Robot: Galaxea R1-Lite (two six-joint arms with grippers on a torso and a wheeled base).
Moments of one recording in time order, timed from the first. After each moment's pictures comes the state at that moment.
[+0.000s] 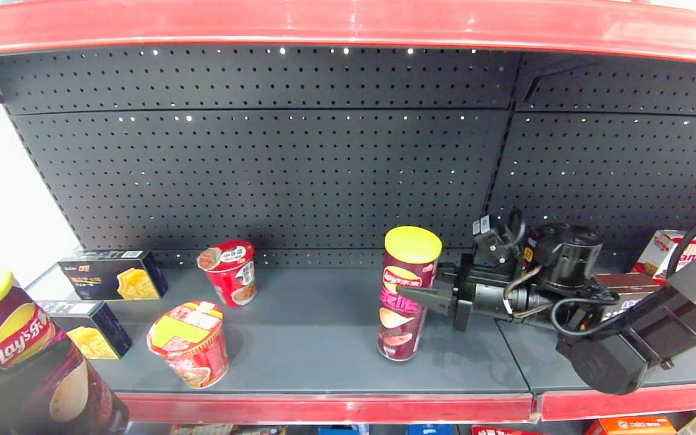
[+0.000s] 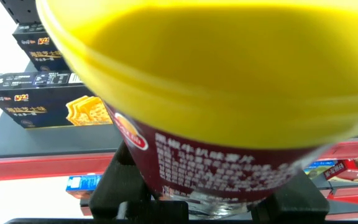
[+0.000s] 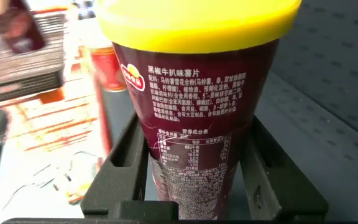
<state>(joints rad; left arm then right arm) -0.04 0.82 -0.35 -0.24 -0.02 -0.04 0.45 2.01 -0.77 -1.24 0.81 -0.04</state>
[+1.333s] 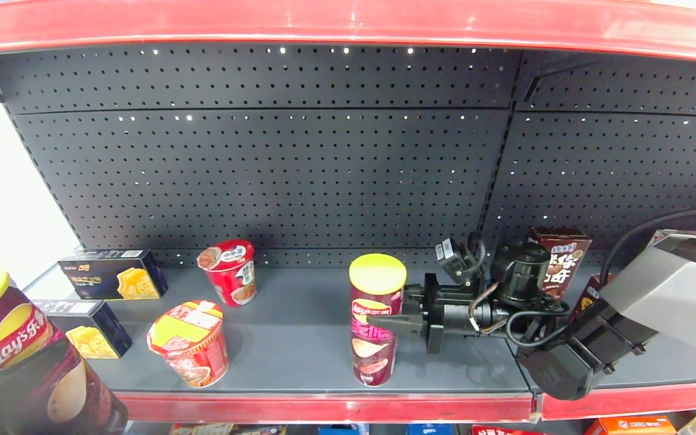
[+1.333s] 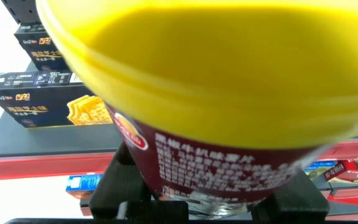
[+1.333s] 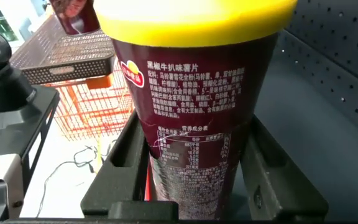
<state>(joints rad) -0.04 0.81 -0.35 -0.23 -0.02 -0.04 0.53 2.15 -0.85 -1.28 0.93 -0.03</state>
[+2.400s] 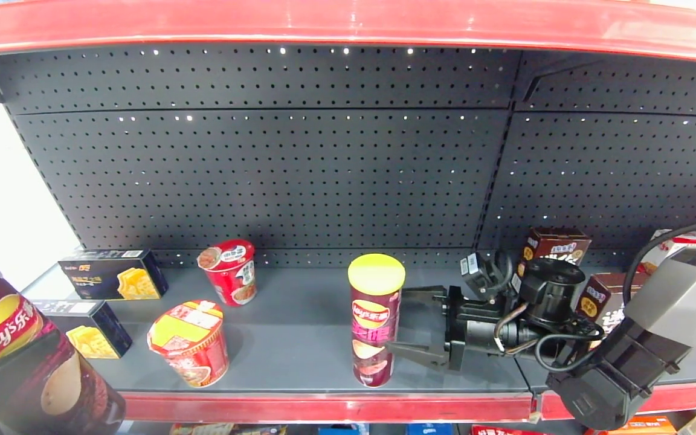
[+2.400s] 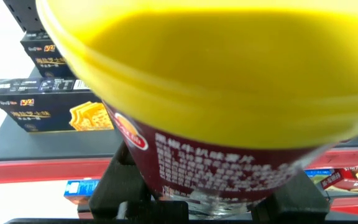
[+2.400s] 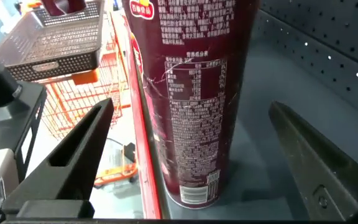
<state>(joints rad) -0.04 0.80 -0.37 -0.23 -0.02 -0.06 0.49 2.11 -0.65 -1.41 0.84 -0.04</state>
